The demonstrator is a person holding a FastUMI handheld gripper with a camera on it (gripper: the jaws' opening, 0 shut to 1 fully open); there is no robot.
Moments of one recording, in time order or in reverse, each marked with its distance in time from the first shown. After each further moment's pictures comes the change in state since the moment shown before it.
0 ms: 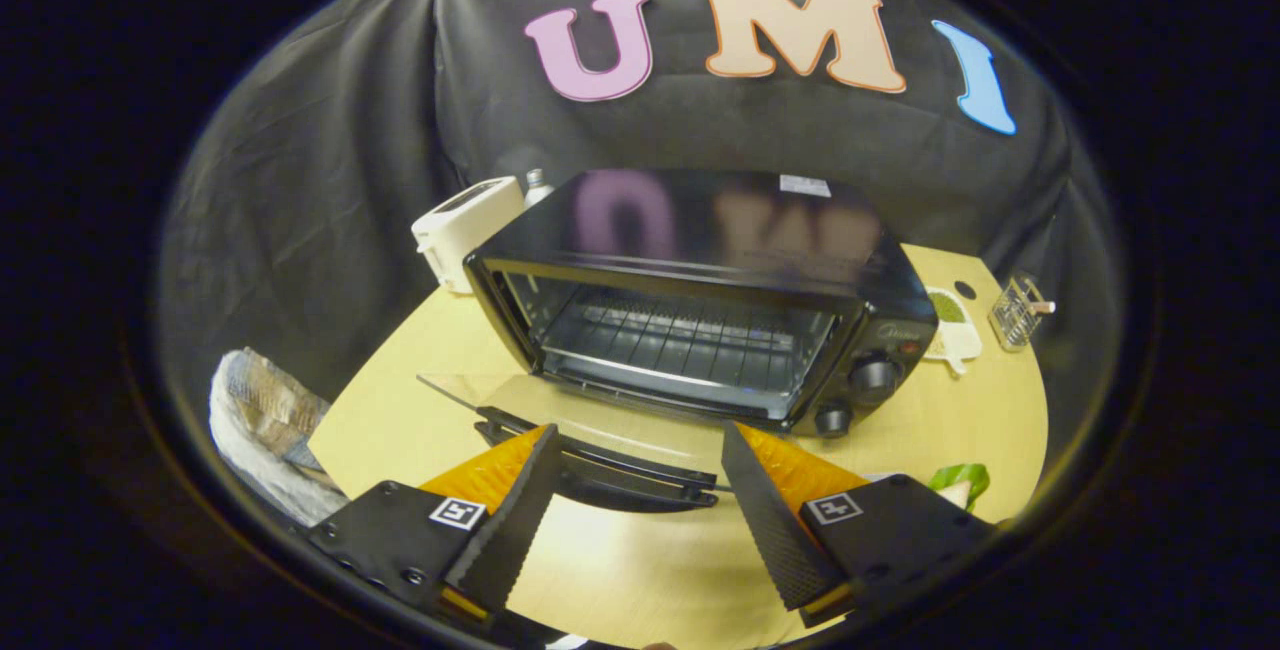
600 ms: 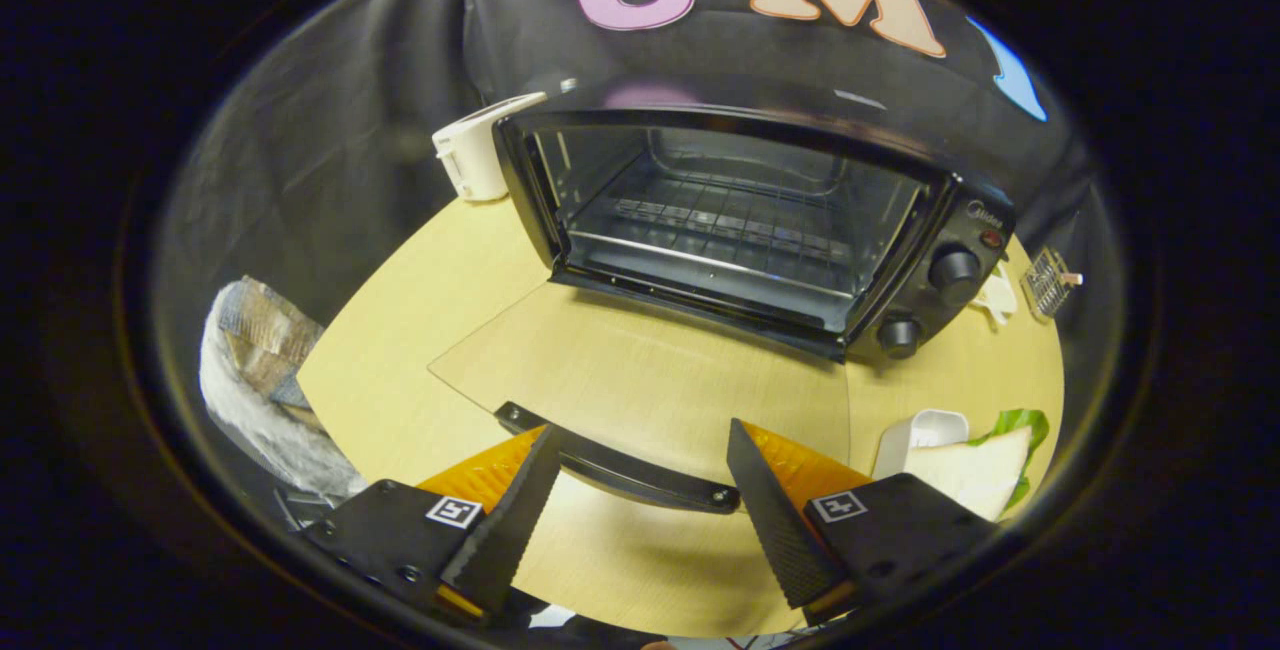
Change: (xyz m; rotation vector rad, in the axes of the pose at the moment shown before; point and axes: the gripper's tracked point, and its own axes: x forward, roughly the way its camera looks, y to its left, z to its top) arm 0.021 0.019 -0.080 -0.087 0.163 0.024
